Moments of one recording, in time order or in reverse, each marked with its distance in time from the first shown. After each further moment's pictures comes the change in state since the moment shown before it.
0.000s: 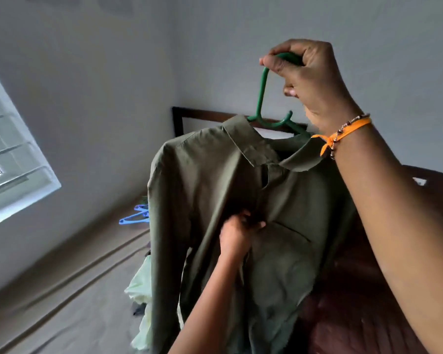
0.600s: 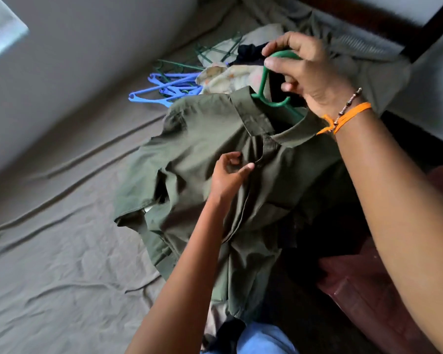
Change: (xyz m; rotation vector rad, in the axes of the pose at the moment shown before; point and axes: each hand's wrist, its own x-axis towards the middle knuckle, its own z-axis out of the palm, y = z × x) left_hand 0.143 -0.183 0.060 -0.549 0.203 -0.514; right_hand -0.005 0.376 0.137 0.176 -0.448 0.630
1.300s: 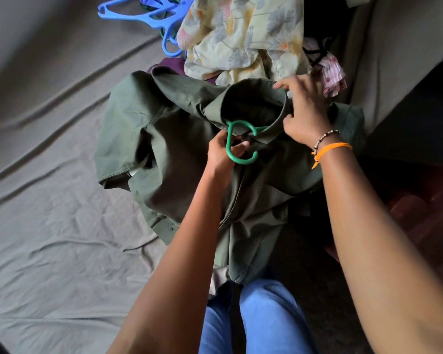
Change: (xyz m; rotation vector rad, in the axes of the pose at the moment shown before) left_hand 0.047 -0.080 -0.003 -0.182 -0.037 -0.237; right_hand -0.024 0.214 0.036 -0.792 -0.040 0.087
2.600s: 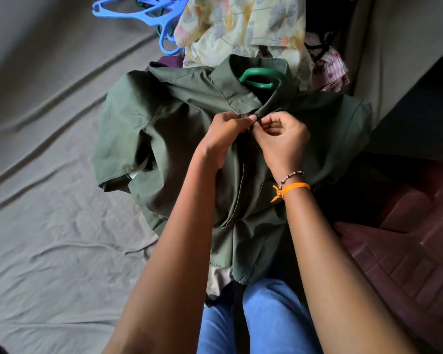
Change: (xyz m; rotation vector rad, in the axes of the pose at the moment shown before) left_hand 0.004 0.055 0.006 0.199 -0.114 -0.086; right_hand -0.045 -0.052 0.047 0.693 0.370 0.336
